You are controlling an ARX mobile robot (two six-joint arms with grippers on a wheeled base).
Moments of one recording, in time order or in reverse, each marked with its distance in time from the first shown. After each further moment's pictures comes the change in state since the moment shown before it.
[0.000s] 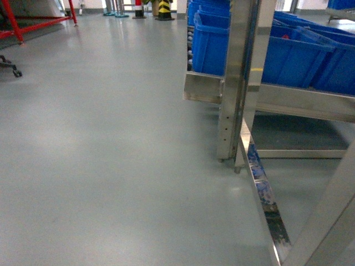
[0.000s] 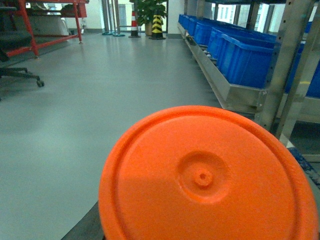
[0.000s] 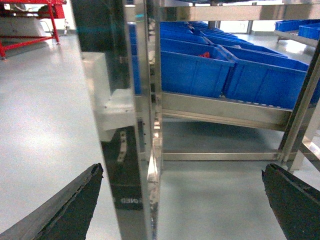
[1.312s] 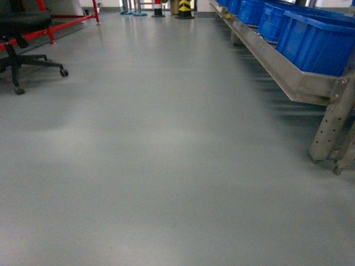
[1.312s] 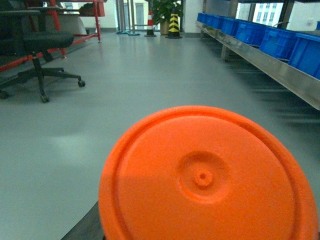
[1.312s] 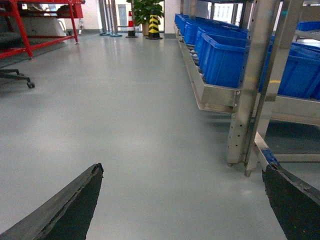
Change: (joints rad) left arm 0.000 0.000 0.000 0.000 0.000 0.000; right arm 0.000 0.000 0.000 0.006 0.000 0.000
